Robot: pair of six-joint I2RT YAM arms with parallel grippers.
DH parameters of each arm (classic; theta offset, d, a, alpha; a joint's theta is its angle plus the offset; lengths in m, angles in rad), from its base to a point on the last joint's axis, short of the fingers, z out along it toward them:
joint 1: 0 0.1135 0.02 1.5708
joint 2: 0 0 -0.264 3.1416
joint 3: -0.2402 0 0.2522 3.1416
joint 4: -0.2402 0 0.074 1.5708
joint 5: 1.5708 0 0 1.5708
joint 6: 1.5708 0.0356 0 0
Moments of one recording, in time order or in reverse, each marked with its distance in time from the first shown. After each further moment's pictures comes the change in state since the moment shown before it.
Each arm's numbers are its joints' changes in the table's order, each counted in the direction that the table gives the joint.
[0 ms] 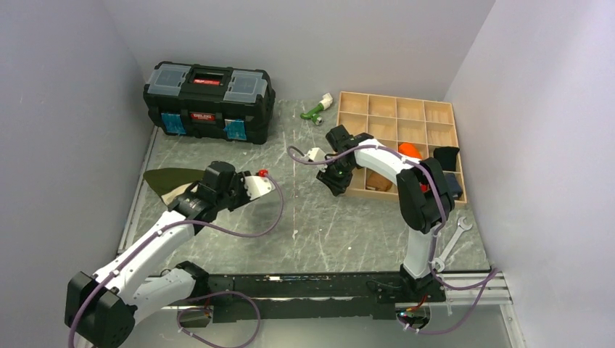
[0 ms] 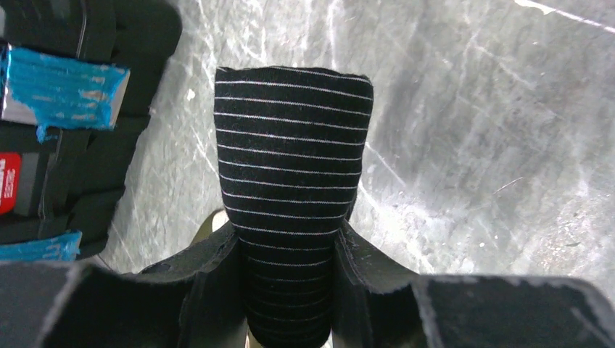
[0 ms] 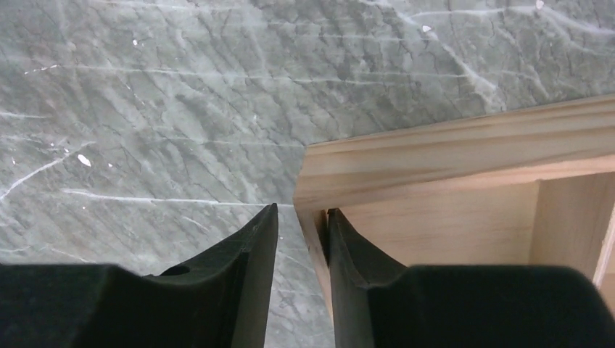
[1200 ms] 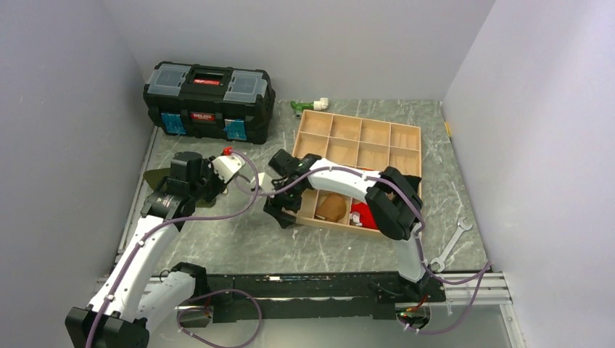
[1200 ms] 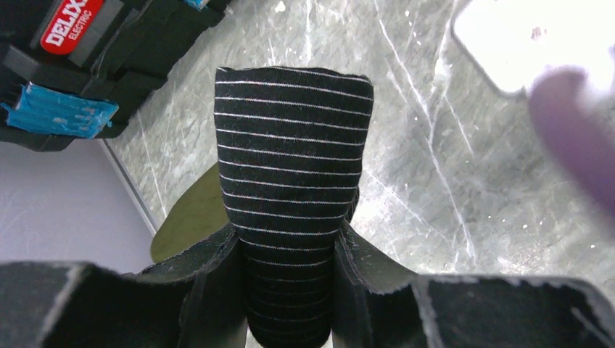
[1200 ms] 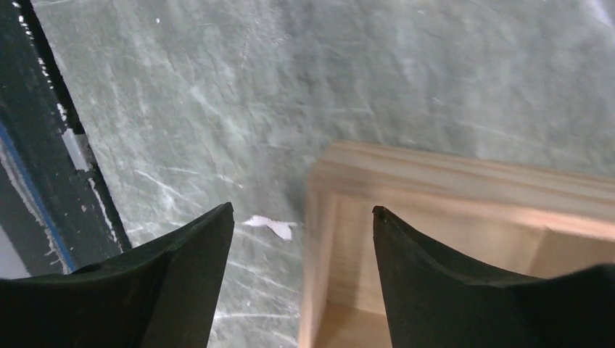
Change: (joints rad) left arm 0.280 0.096 -0.112 -0.165 0.000 -0.104; right arm 0.423 -0.139 -0.165 0.077 -0.117 0.251
